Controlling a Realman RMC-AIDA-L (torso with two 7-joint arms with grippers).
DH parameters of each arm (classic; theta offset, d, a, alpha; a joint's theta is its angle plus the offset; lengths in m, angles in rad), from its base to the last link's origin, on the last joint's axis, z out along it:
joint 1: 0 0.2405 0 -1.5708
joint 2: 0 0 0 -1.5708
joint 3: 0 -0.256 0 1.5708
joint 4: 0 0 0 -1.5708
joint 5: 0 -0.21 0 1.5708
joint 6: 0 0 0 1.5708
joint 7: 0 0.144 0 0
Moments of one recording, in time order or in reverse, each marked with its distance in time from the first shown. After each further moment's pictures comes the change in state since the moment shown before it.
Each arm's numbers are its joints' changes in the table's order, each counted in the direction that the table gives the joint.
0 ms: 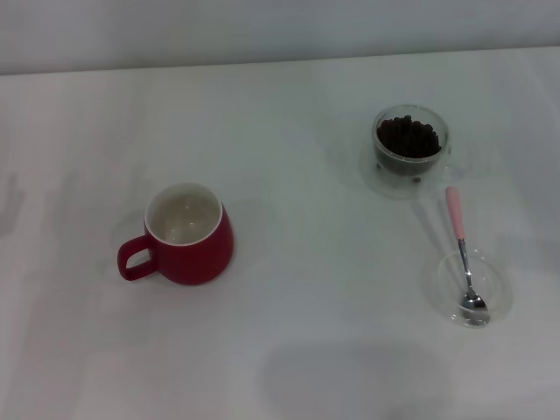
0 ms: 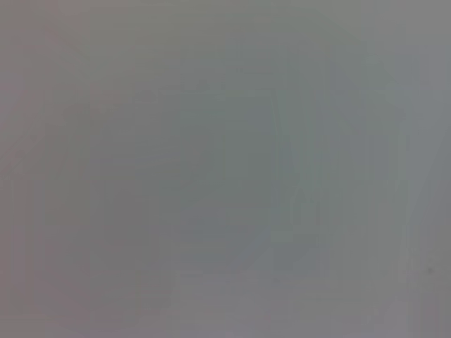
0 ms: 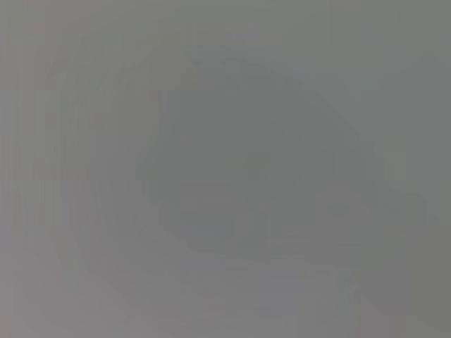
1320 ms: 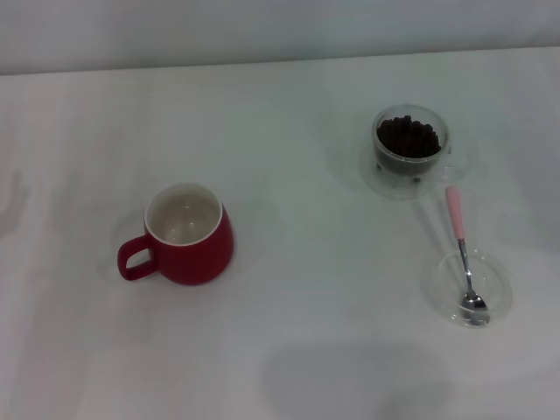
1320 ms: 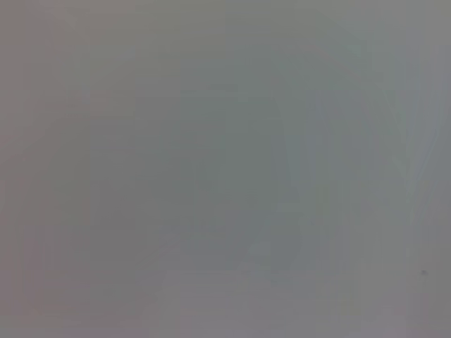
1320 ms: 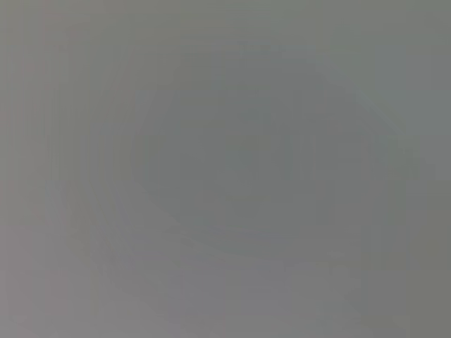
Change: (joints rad) left arm -0.007 -0.002 -0.001 -0.004 0.000 0.002 0.000; right arm 0.041 -0.031 0.003 0.033 0.000 -0.114 0.035
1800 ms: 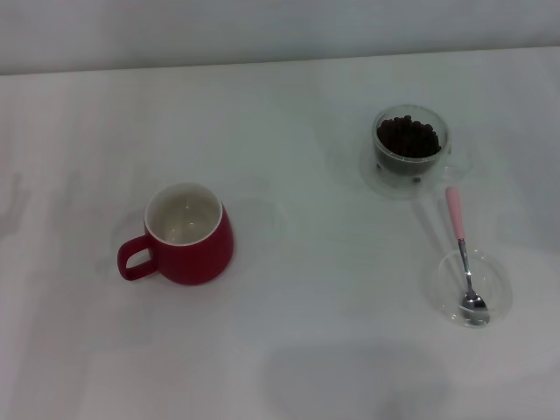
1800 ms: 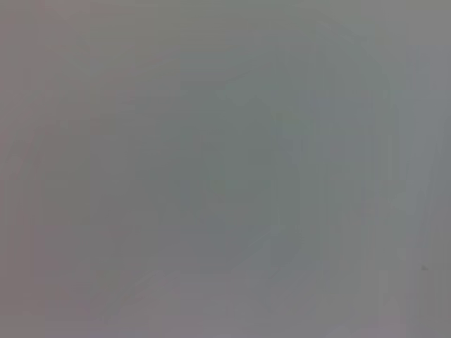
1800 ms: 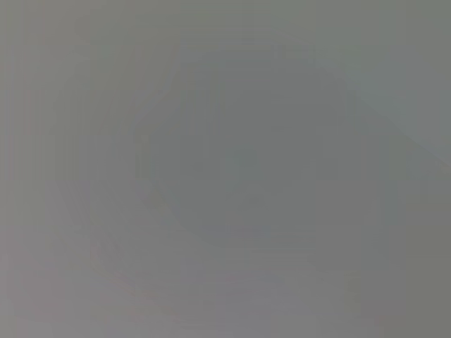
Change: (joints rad) left arm 0.003 0.000 0.000 -0.012 0.000 0.000 0.000; right arm -0.001 0.005 0.005 0.000 0.000 -0.008 0.000
